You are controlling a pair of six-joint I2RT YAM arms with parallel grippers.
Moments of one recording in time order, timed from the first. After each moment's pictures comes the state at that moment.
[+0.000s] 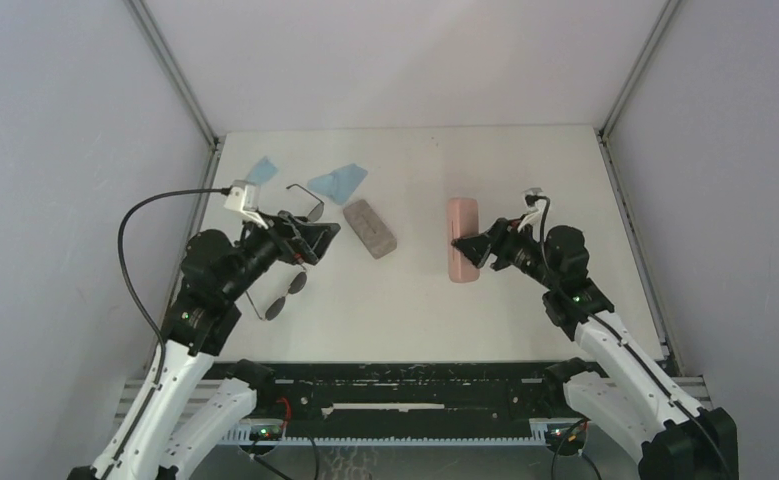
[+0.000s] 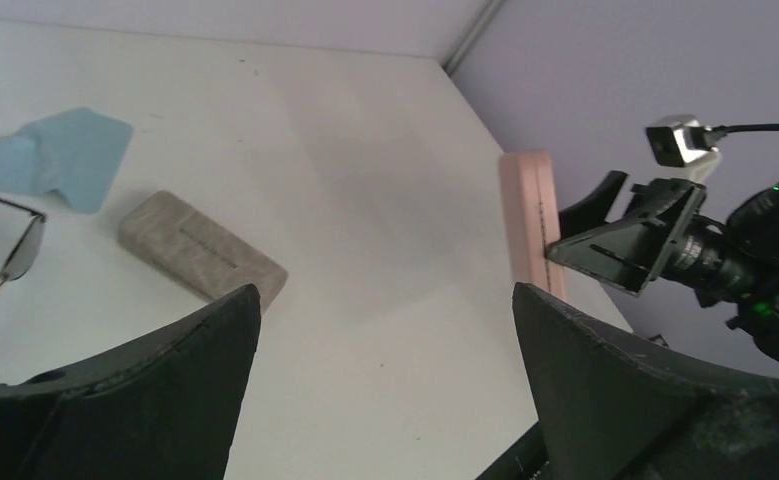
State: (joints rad) left arm -0.34 0.64 0.81 -0.24 0.25 -0.50; right arm 0.32 0.83 0.54 0.09 -0.40 0.56
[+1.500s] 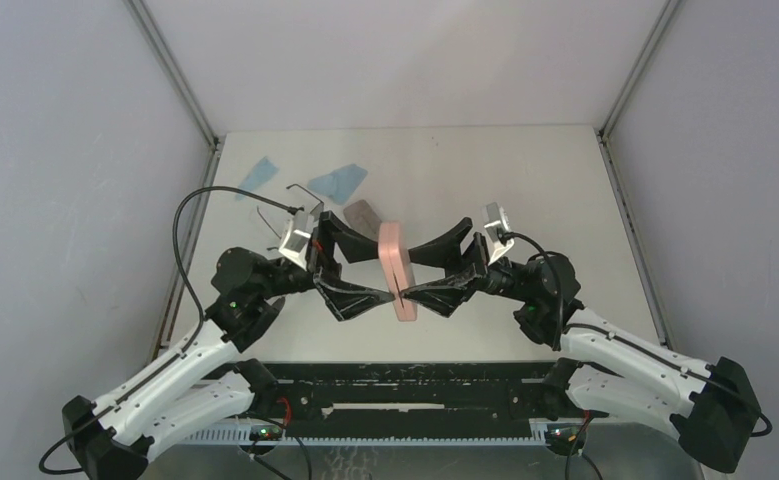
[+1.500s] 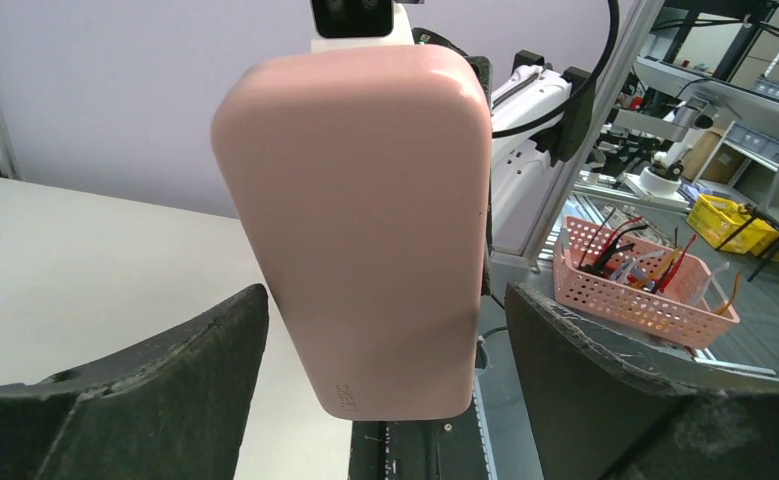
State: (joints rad) left arm -0.73 0.78 0.68 0.49 0.74 -0.50; right arm 0.84 0.91 0.58 0.81 -0.59 0.56
